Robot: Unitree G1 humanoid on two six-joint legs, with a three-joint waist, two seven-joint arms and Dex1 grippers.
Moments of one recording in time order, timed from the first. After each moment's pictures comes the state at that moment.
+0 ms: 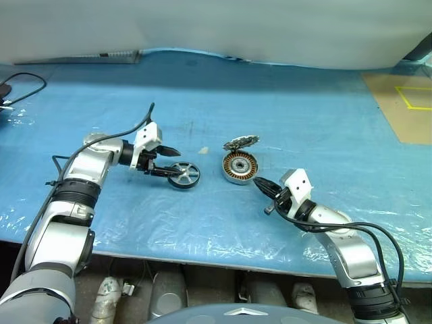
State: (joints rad) left arm -0.77 0.58 -0.17 0.62 -0.13 0.13 -1.45; right arm 0.01 -0.42 0.06 -0.26 0.20 0.27 0.60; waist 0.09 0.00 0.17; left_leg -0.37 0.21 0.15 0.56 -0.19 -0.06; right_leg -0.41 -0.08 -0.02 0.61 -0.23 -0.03
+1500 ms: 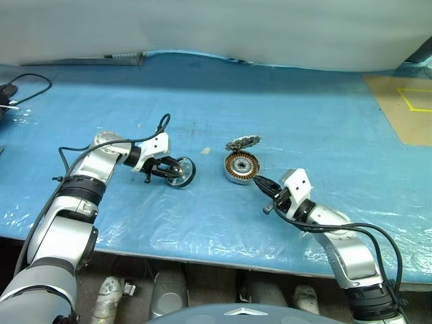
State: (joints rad) left arm -0.80 0.58 -0.24 0.67 0.02 -0.01 -1.40; right arm 0.01 -0.40 0.06 -0.26 0.19 0.24 0.59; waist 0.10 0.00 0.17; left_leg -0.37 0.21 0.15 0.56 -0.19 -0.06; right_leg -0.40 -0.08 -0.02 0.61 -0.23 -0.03
